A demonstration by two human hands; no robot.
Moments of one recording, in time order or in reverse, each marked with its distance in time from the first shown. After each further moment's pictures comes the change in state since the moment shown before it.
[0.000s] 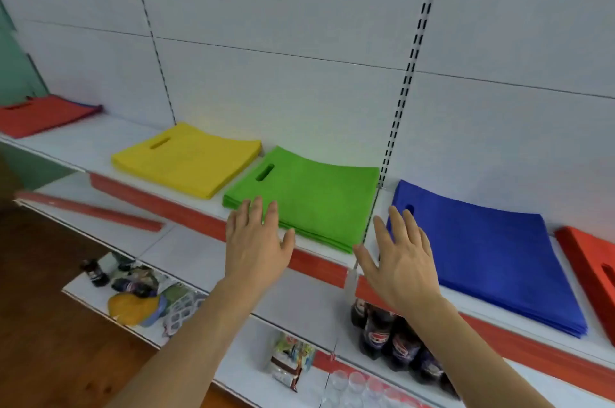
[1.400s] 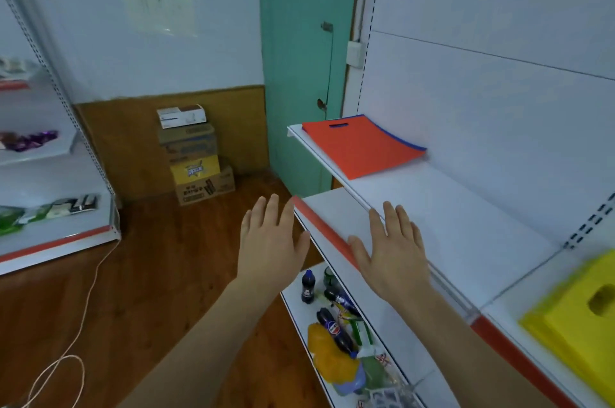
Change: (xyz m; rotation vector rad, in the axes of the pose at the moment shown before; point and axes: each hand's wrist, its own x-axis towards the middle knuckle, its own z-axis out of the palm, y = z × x) left_hand 0.104 -0.744 -0.056 0.153 0.175 -0.591; right_hand 0.270 -0.810 0.145 0.211 -0.075 -0.664
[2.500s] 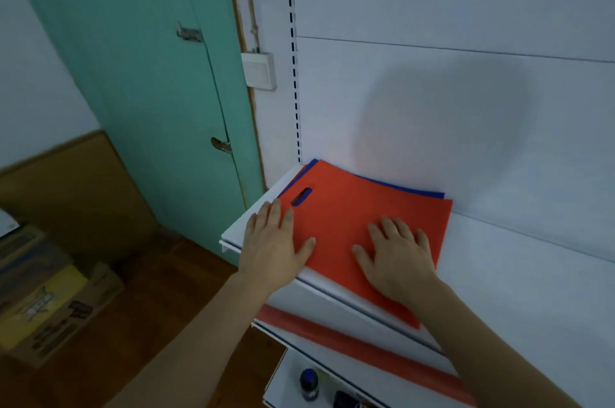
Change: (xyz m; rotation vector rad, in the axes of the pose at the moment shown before) left_hand 0.443 -0.031 0.169 -0.020 -0.293 0.617; right_hand 0.325 0.001 0.099 -0.077 -0.211 0.559
